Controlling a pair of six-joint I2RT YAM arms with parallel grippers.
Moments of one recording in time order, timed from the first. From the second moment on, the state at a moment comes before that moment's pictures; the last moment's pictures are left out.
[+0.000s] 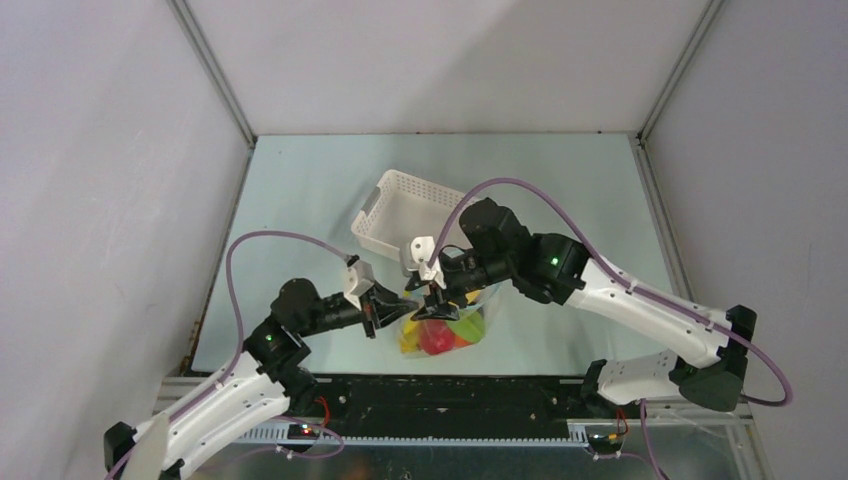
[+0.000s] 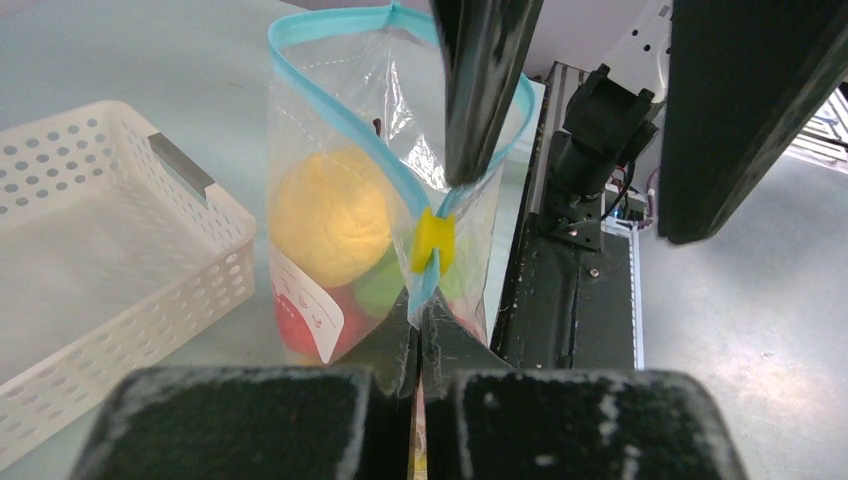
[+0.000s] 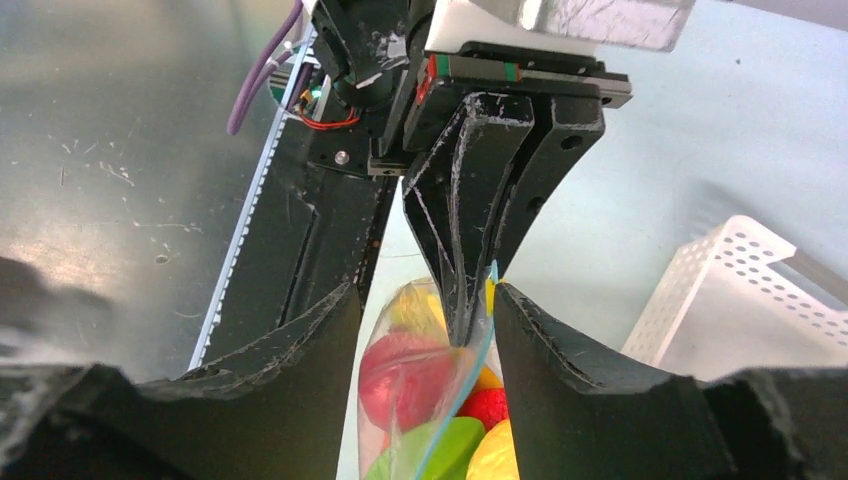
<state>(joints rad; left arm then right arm) -0.75 0.51 0.37 0.12 0.55 -0.17 1.07 1.29 1.37 -0.58 -0.59 -0.43</state>
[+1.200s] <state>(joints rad) -0.77 0.39 0.36 0.09 0.49 -0.19 1.07 1.42 1.46 -0.62 -0.58 -0.45</state>
